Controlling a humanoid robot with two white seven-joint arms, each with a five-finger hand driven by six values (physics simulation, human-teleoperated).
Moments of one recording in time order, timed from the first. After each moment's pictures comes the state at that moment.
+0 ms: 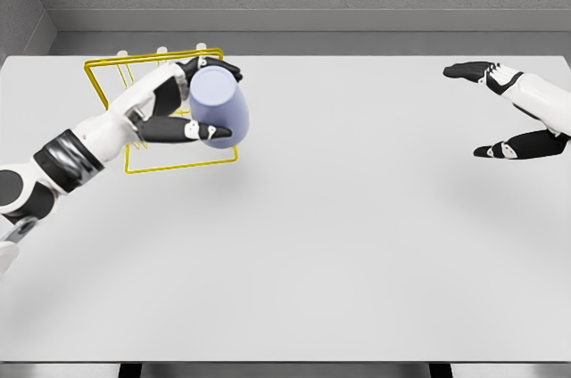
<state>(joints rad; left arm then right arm) -0.47 0.78 -0.66 -1.80 0.71 -0.07 -0.14 -0.21 -0.76 0.01 -1.58 -0.06 -0.61 0.61</state>
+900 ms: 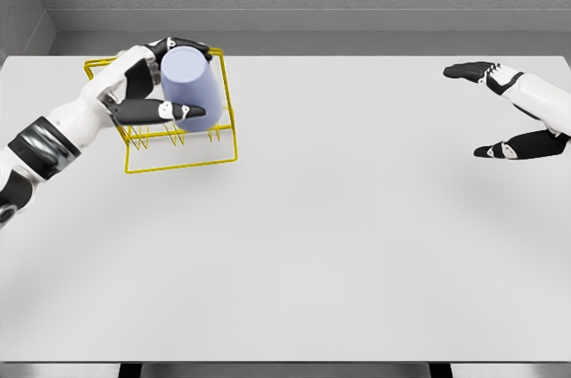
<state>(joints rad) -0.47 0.80 -0.61 -1.73 0.74 -0.08 -0.14 -0.21 -0.76 0.01 -1.58 -0.06 -0.61 0.61</state>
